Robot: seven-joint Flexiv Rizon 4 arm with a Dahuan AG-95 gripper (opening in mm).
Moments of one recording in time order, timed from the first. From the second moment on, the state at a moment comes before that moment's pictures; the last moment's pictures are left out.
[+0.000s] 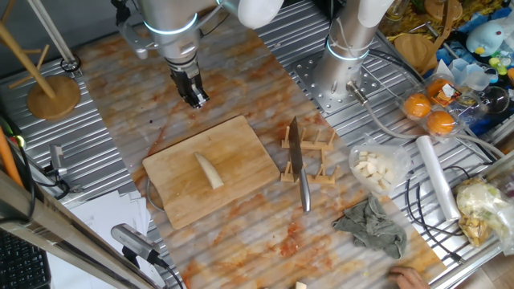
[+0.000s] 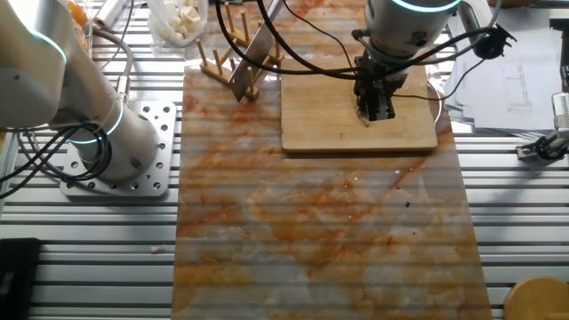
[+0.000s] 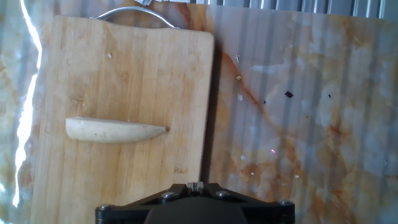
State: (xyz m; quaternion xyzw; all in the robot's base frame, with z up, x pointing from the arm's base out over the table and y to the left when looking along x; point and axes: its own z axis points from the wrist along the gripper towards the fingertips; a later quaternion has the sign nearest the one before) arm 0.501 -0.001 0.168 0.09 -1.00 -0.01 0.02
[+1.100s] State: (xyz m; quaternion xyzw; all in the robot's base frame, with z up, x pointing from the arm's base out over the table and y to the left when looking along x) arm 0.504 0.007 0.162 0.10 -0.99 -0.01 0.03
